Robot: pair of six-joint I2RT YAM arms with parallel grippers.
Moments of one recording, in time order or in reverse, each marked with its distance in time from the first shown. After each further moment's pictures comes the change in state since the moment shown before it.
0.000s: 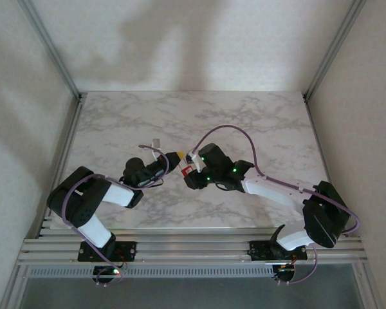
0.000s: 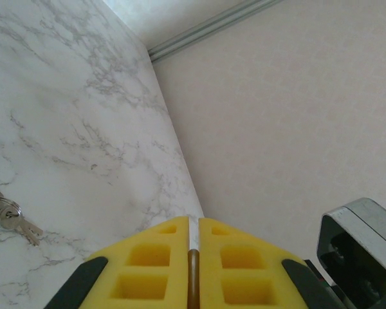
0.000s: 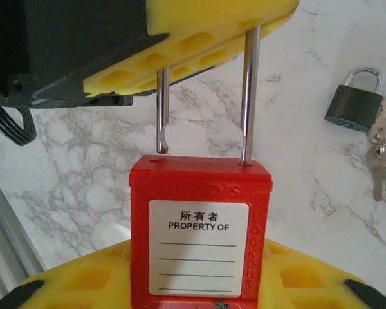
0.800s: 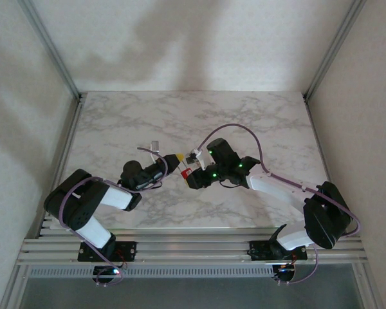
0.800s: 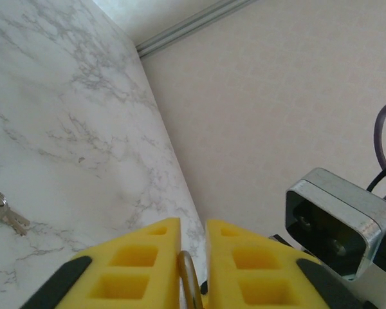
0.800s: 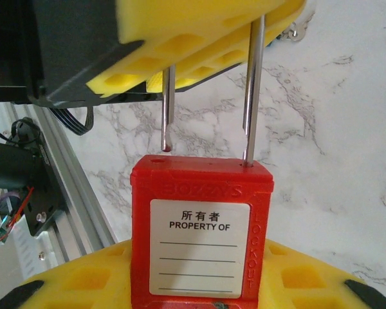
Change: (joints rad) left arm -0.004 -0.032 -0.041 0.035 0.018 0.000; right arm -0.093 -0.013 -0.013 -0.009 -0.306 -0.002
